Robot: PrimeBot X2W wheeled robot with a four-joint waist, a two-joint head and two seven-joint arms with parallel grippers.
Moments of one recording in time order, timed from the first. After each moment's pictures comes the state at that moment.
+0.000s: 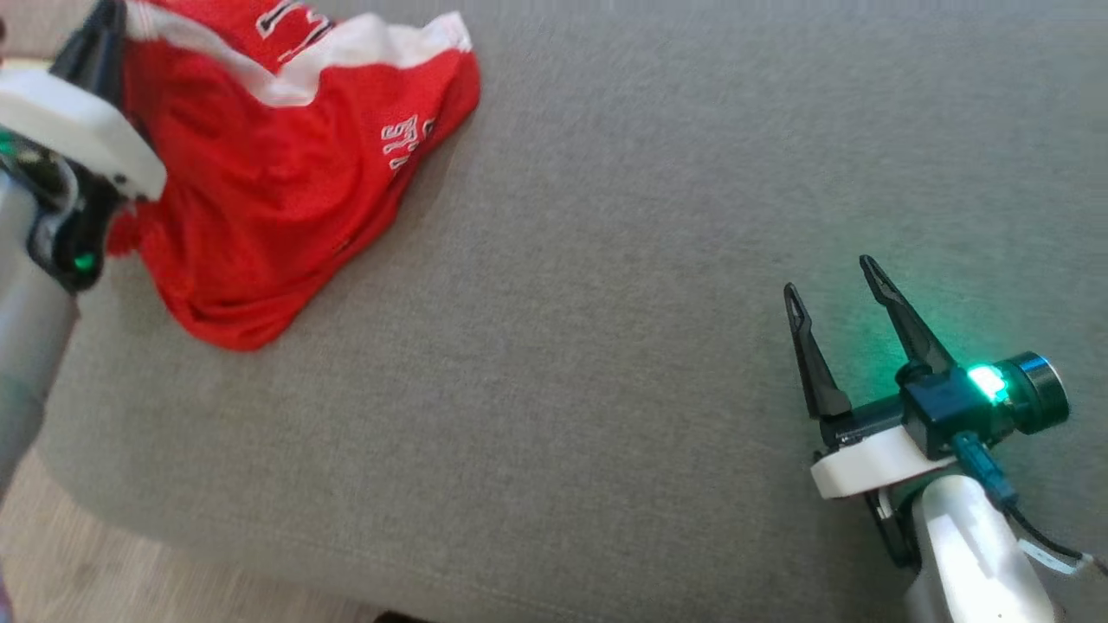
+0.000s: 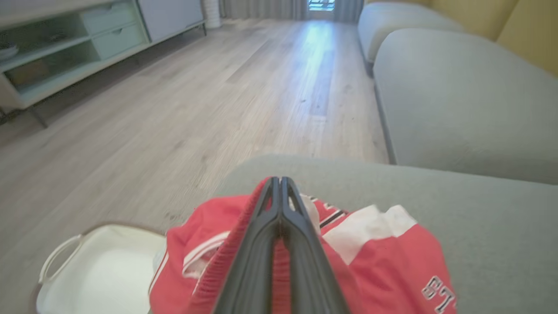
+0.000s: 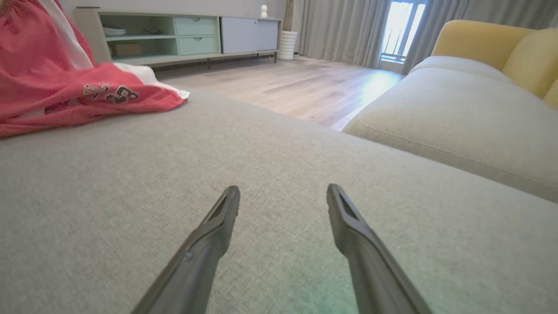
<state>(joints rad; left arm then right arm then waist) -1.06 0.50 -0.80 0.89 -1.02 -0.13 -0.02 -0.15 -0.07 0.09 0.20 -0.19 0.13 -0.26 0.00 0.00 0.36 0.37</state>
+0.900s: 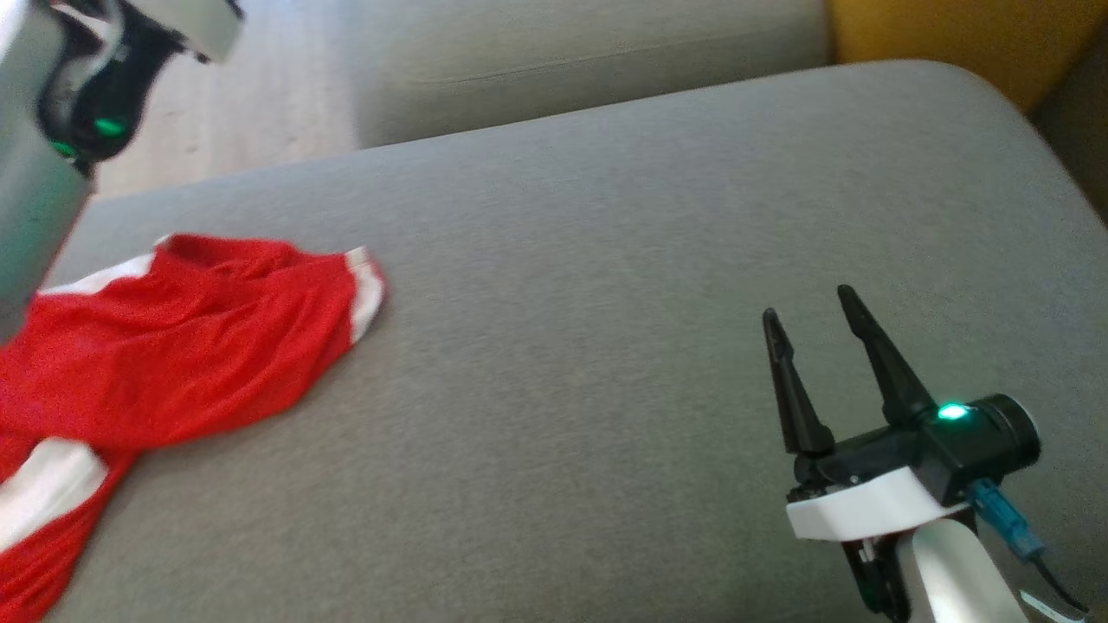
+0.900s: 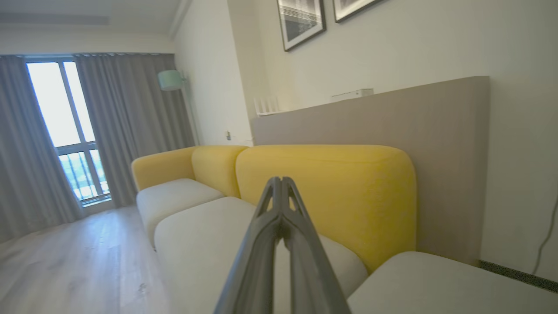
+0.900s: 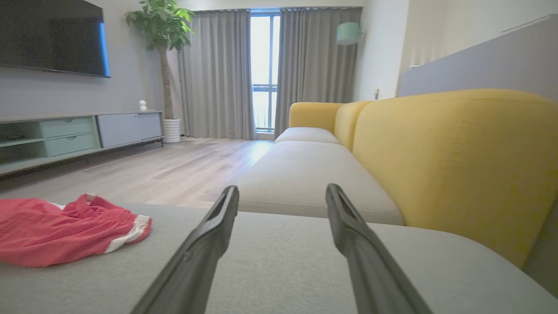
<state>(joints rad) -1.31 0.58 -1.00 0.48 -1.07 -0.13 -0.01 -0.05 -0.05 0.17 0.08 0.01 0.13 -0.26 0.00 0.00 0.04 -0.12</state>
